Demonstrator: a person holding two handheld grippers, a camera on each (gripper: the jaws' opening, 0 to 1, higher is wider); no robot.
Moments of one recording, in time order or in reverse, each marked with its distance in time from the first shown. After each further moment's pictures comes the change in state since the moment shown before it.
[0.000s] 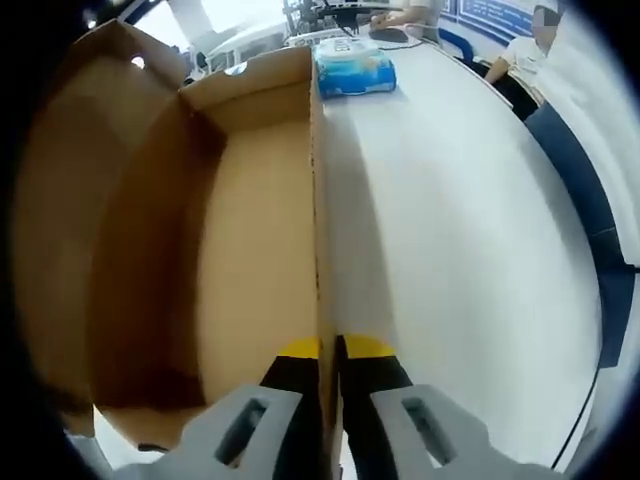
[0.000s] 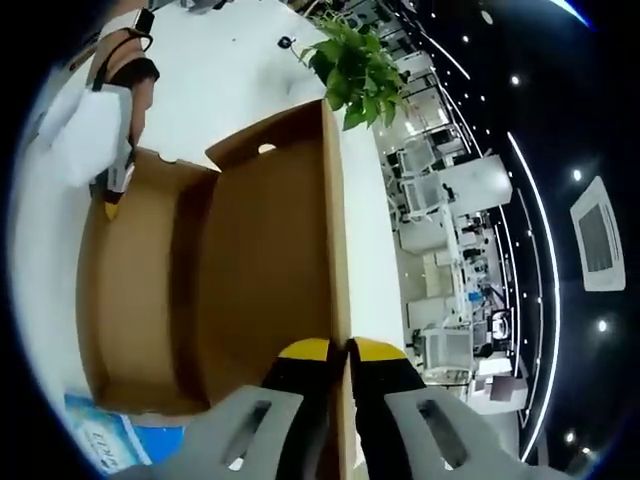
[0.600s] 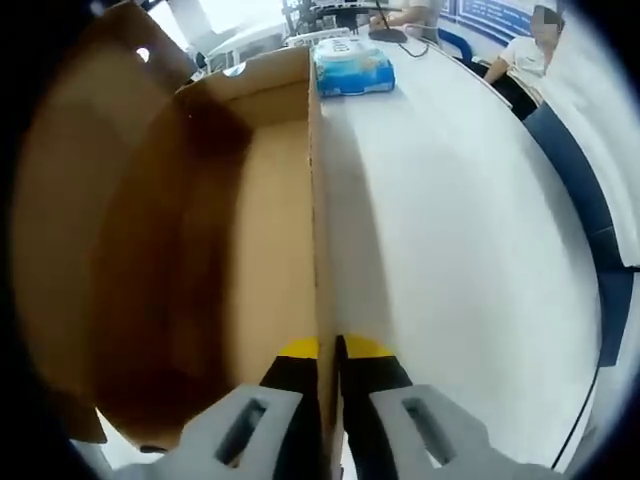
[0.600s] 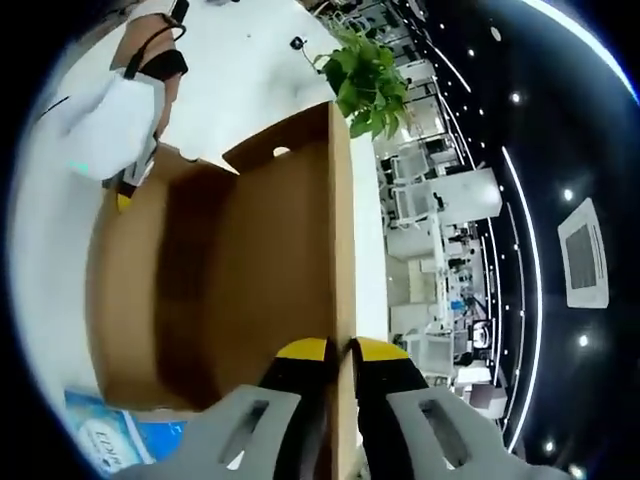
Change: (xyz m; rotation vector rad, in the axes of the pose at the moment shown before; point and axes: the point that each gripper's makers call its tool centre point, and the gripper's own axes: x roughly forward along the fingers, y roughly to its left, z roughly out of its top) left arm -0.001 0.000 0.000 0.006 -0.001 -0.005; right arm -0.028 0.016 0.012 -0.064 -0.005 -0.076
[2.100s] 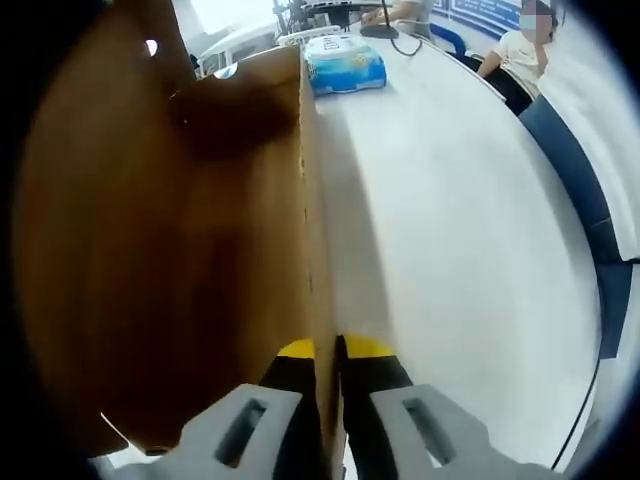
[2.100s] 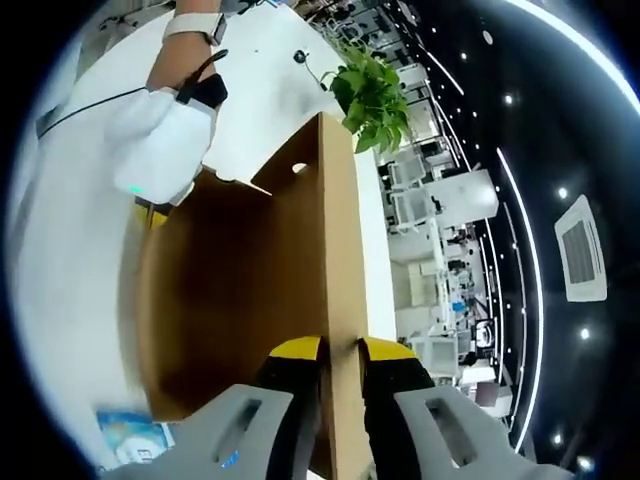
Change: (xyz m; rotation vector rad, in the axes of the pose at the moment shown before) left arm -0.001 -0.003 -0.003 0.026 0.013 -0.008; right arm -0.039 0.040 0.015 0.036 -0.030 0.003
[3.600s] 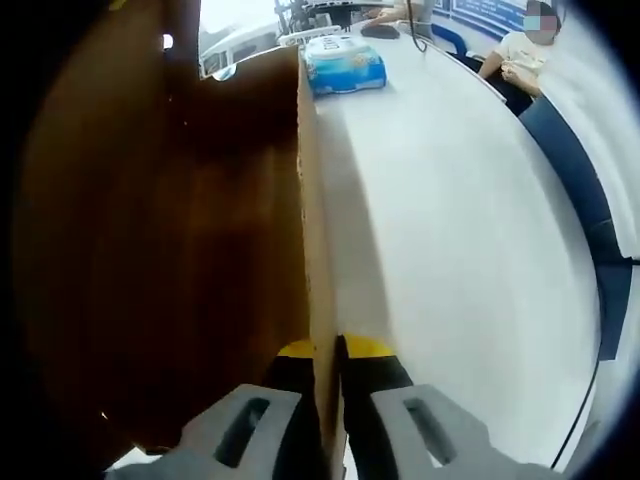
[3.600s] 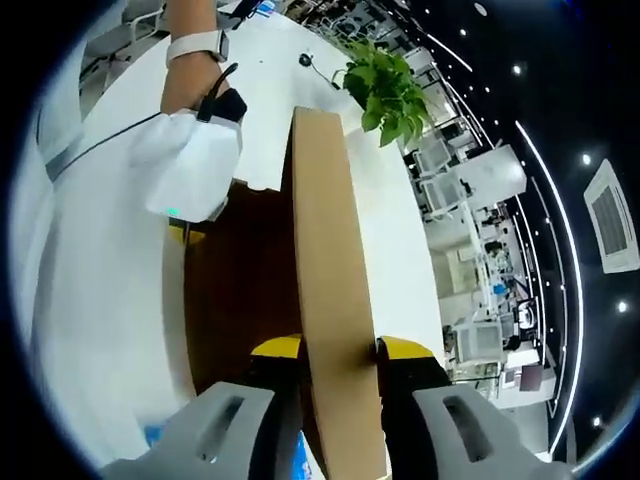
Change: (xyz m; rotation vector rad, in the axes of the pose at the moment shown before) left arm 0.000 -0.002 0.000 -0.006 0.001 0.001; right arm -0.004 0.036 0.000 0.115 0.016 0.169
